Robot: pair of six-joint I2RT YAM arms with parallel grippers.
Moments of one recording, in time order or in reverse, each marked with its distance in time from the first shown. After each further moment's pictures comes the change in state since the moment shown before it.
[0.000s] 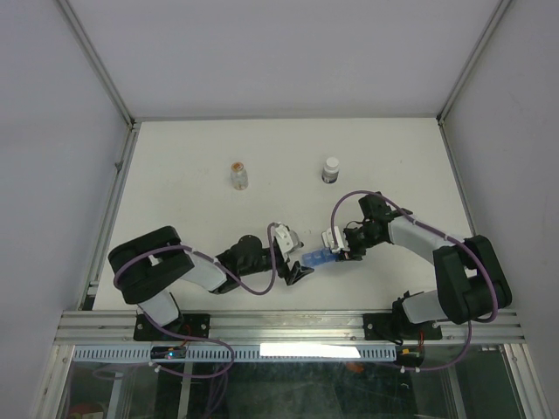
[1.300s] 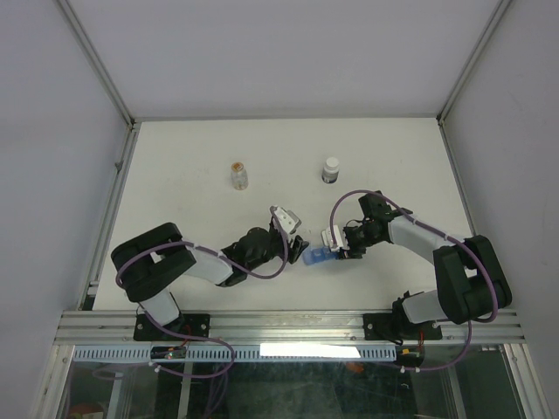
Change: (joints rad) left arm 0.015 0.027 0.088 -0.106 -0.317 -0.075; right arm 0.000 0.000 0.005 0.017 0.019 0.010
